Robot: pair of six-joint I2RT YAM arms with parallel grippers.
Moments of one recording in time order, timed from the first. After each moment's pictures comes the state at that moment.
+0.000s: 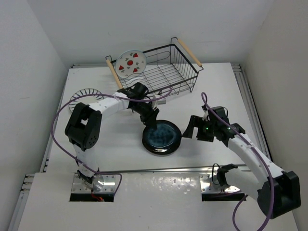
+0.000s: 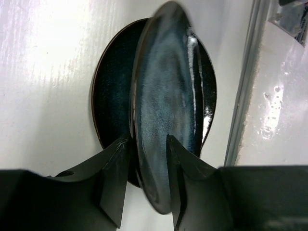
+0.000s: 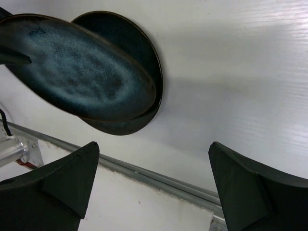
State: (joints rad) left arm -0.52 1.85 1.34 -0.64 0.81 0.44; right arm 0.30 0.98 0.60 -0.56 -0.29 0.50
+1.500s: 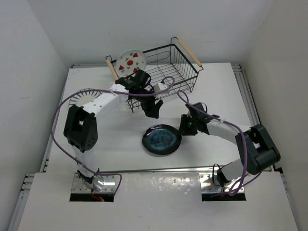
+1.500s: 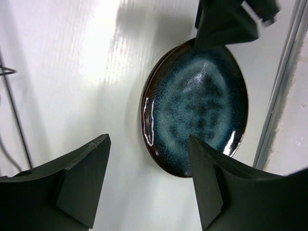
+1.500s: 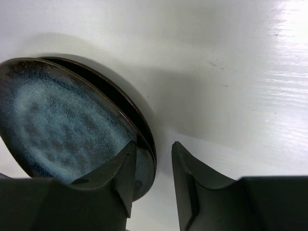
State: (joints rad) left arm -0.54 1.85 1.58 -0.78 0.62 0.50; right arm 0.42 1.49 0.66 -0.20 -0.18 0.49
